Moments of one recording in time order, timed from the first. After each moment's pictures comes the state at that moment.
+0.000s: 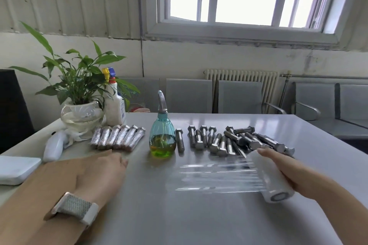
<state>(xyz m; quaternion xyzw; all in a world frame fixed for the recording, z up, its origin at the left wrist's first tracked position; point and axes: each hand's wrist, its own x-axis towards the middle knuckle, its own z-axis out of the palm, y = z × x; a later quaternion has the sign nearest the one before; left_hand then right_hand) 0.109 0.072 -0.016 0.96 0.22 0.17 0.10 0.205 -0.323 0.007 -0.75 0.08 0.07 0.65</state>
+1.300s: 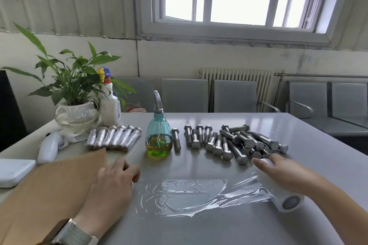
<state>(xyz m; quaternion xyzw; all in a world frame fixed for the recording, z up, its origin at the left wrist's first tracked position) 0.079 0.038 -0.029 0.96 0.02 0.29 0.01 0.208 -0.342 -0.002 -0.99 0.01 0.02 0.15</state>
